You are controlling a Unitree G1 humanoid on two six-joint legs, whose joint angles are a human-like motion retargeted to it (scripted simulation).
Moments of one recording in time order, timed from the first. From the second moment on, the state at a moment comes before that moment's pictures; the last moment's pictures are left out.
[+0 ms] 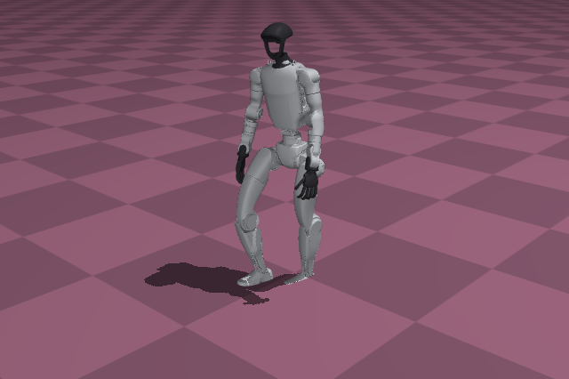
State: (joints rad) left arm -0.13 0.15 -0.27 1.25 0.06 -0.04 0.01; right arm -0.06 -0.31 0.27 1.27 0.00 -0.05 0.05; waist -0.03 0.07 0.11; left_leg 0.12 -0.19 -0.24 -0.03 -0.31 0.05; right_leg -0.56 -0.14 -0.18 0.82 -0.43 -0.02
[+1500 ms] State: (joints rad) left arm -0.11 0.16 -0.11 1.25 -0.13 -0.02 0.01; right arm -0.09 -0.20 0.22 1.34 -0.04 -0.01 0.09; waist 0.00 -0.16 -0.05; left_leg -0.02 -0.29 0.00 -0.07 -0.29 0.15; right_leg -0.44 -0.39 -0.13 1.38 -0.40 -0.06
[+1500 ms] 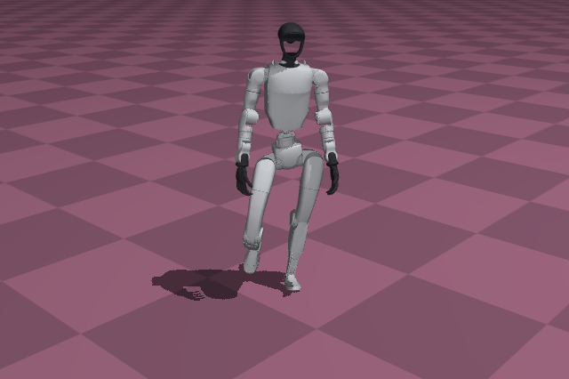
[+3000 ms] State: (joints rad) left arm -0.27 0.13 -0.15 1.28 -0.17 -0.02 0.07; right arm -0.17 -0.10 0.22 1.33 0.00 0.02 -0.02; waist -0.10 -0.10 -0.14; left_leg -0.05 -0.23 0.04 -0.05 -0.33 0.06; right_leg -0.71 -0.15 -0.11 0.77 -0.45 0.02
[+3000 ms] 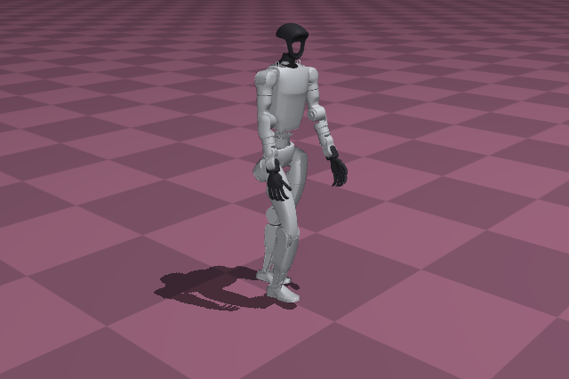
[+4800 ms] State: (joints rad) left arm -0.66 0.11 -0.08 1.46 -0.61 -0.16 1.20; right arm -0.70 0.15 -0.05 1.36 0.80 -0.42 -1.34; waist 0.03 -0.05 0.09; left_leg -0.40 0.24 0.23 0.90 -0.18 -0.12; right_leg -0.55 0.10 -0.34 0.32 -0.42 -0.13
